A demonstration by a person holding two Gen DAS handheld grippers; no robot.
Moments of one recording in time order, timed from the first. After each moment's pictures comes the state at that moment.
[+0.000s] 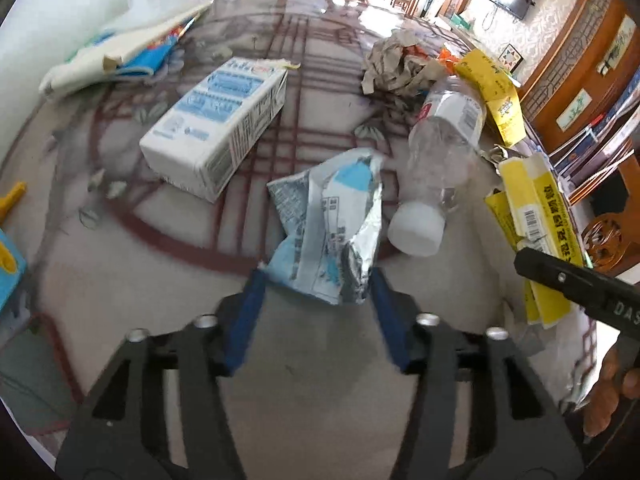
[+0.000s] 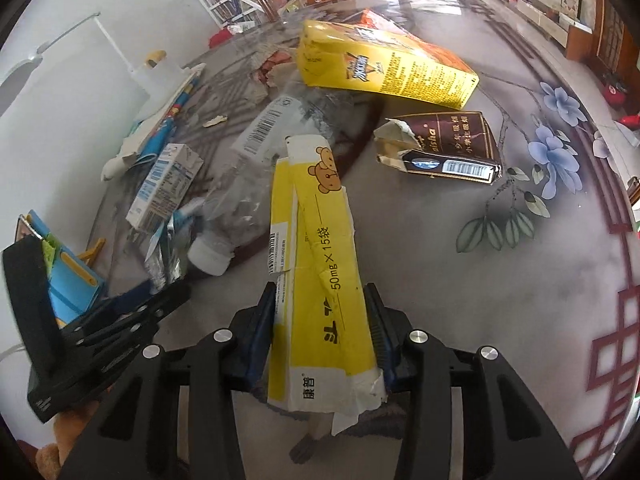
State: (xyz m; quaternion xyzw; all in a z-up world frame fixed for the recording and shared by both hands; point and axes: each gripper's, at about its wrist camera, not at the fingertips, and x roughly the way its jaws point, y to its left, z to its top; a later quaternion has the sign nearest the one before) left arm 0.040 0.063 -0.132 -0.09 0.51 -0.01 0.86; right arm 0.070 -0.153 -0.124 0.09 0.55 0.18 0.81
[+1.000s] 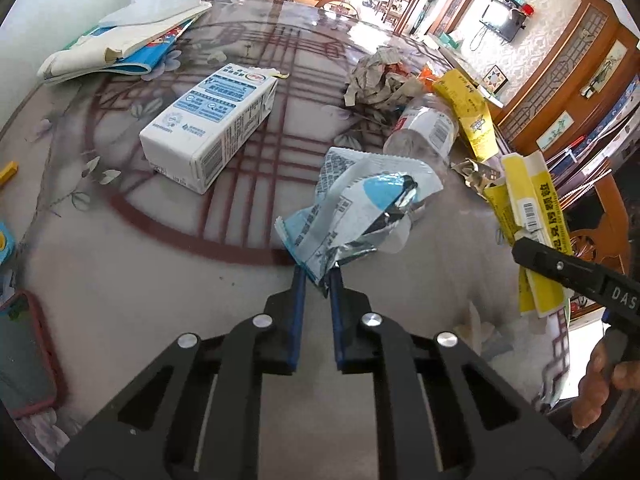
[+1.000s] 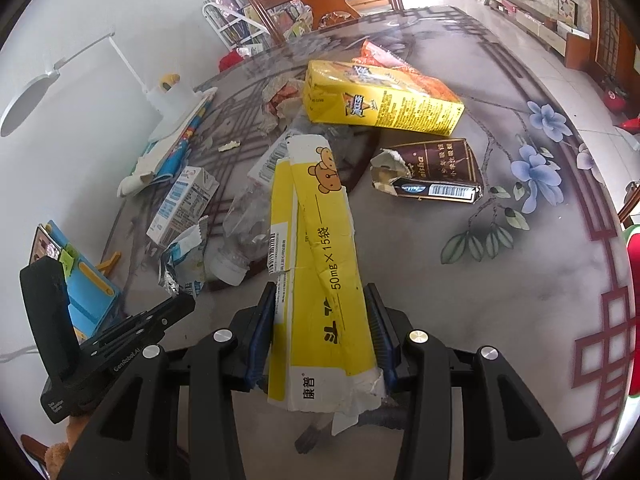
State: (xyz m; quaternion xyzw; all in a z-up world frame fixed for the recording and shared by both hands) left arm 0.025 0.061 -0.121 -0.13 0.49 -0.04 0.86; right arm 0.061 -0.168 -0.102 0.11 0.51 0.19 0.83
